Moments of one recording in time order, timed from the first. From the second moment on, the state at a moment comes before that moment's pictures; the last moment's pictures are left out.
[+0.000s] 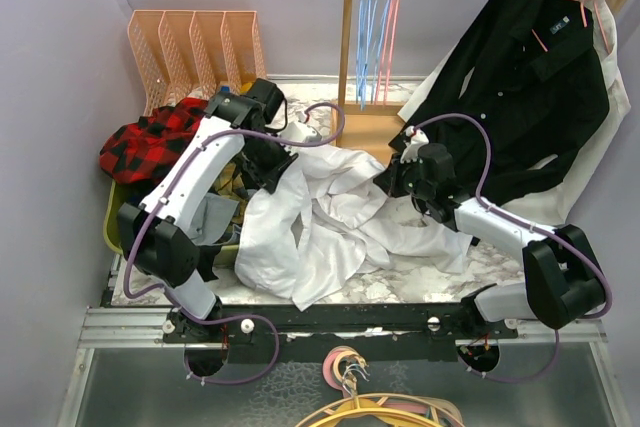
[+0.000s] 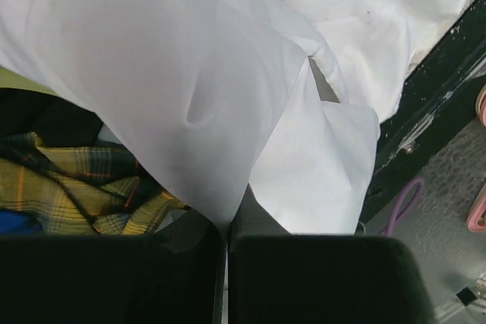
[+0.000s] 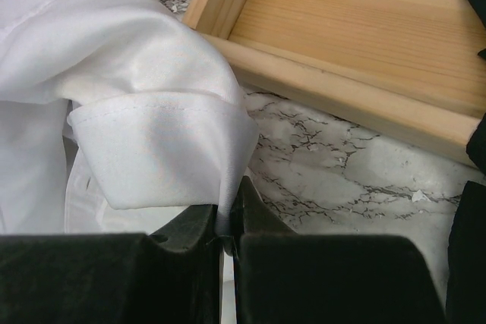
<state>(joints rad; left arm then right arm) -0.44 1.64 1.69 -1.43 0.33 0.51 0.43 1.36 0.67 0.21 -0.21 0.33</state>
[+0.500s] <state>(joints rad) -0.46 1.51 2.19 -1.40 0.11 0.53 0.43 1.35 0.65 0.25 -0.23 0.33</state>
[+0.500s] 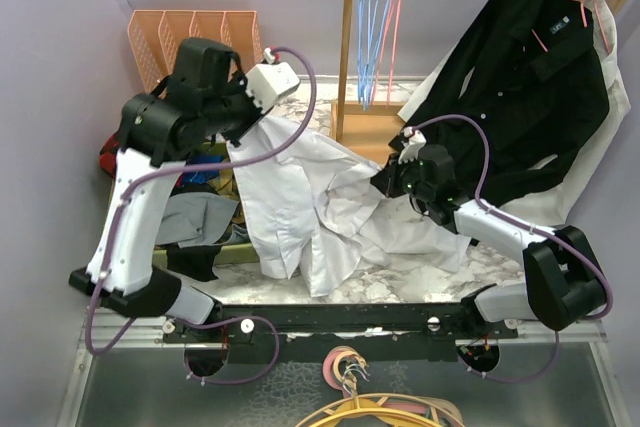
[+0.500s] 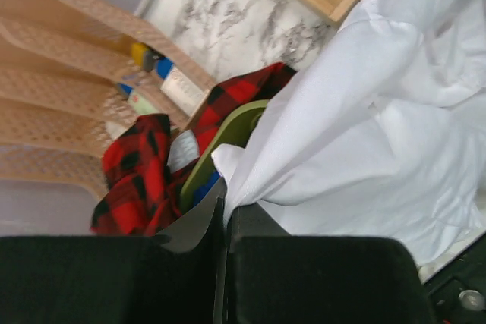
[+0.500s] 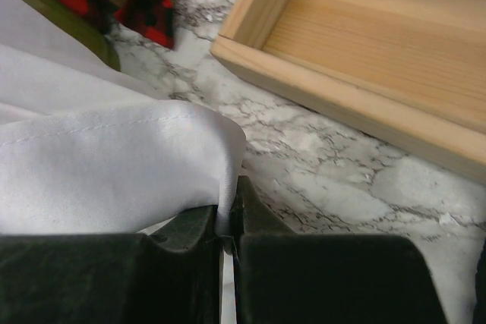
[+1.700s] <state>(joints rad) -0.32 1.75 1.97 -0.96 -0.21 0.62 0.42 1.57 0.73 0.36 -0.52 0.38</state>
